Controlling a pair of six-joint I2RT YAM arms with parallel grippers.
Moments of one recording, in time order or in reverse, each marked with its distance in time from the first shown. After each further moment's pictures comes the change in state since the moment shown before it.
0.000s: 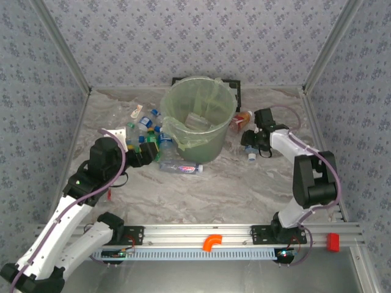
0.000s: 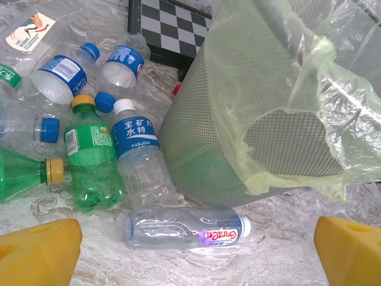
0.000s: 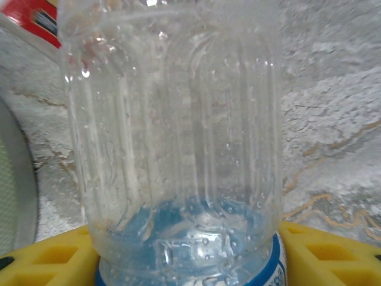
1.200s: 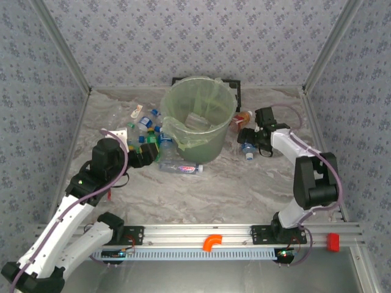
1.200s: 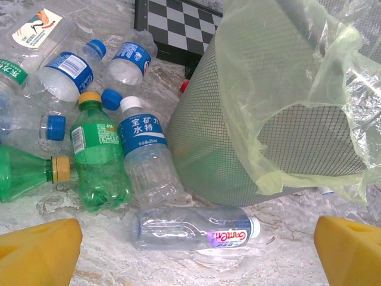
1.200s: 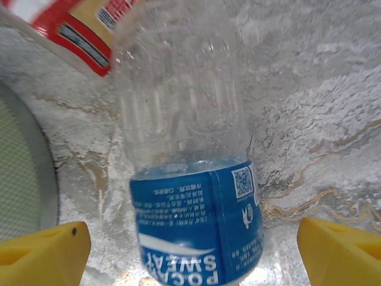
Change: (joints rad) left arm 0.000 0.002 -0.044 0.031 -0.014 0.008; right arm -0.001 0.035 0.027 -0.019 -0.028 0.029
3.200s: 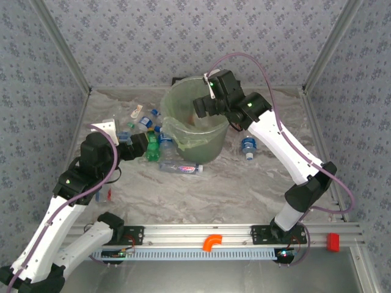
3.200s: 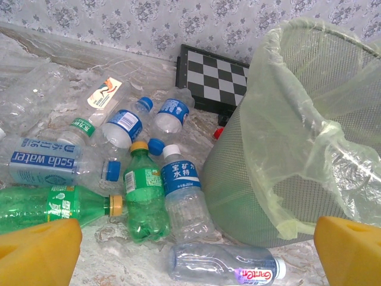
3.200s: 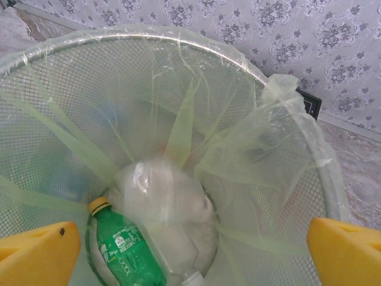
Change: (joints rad) left arm 0.000 0.022 0.188 -0.115 -0.185 0.050; right arm 0.515 0.028 0.835 -0.376 0.347 -0.294
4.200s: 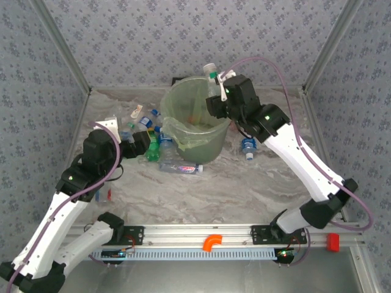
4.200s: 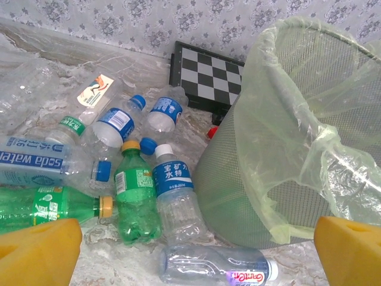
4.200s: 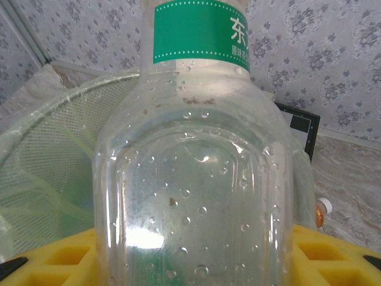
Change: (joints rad) left arm -0.002 0.029 0.003 0.020 0.019 -0.018; right arm -0.003 -0.169 -0.149 0.115 -0.026 0.051
